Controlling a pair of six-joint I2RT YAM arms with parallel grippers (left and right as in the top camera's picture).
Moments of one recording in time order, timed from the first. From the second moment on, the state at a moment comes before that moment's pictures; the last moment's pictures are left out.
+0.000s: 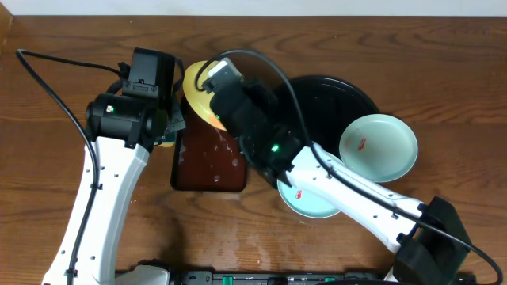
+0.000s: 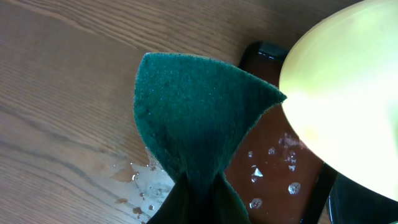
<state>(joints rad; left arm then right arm) -0.18 1.41 1.48 -1.21 -0.29 -0.46 0.91 1.77 1.44 -0.19 0.68 -0.26</state>
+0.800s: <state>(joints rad) -0.18 1.41 1.48 -1.22 -0.29 -0.46 0.95 1.77 1.44 -0.17 0.84 -0.41</state>
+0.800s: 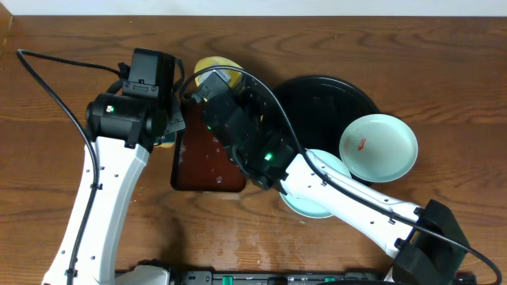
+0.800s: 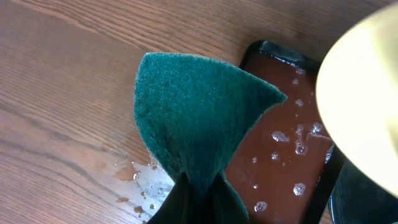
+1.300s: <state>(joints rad) -0.18 1.41 1.48 -1.22 -0.30 -0.47 0.83 1.77 1.44 -0.31 0.54 -0.02</state>
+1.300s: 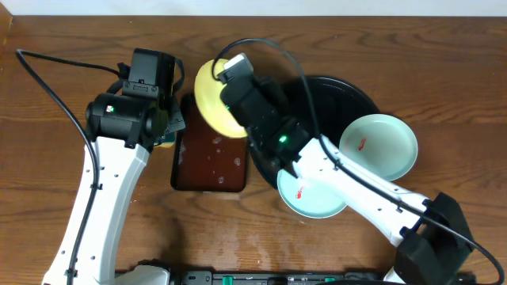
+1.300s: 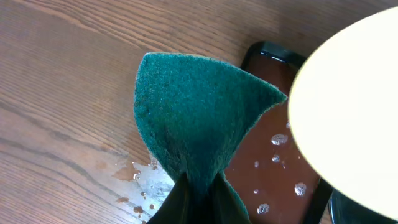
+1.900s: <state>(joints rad) -0.18 1.41 1.48 -1.22 -0.30 -0.47 0.17 1.77 1.44 -0.49 -0.16 0.32</state>
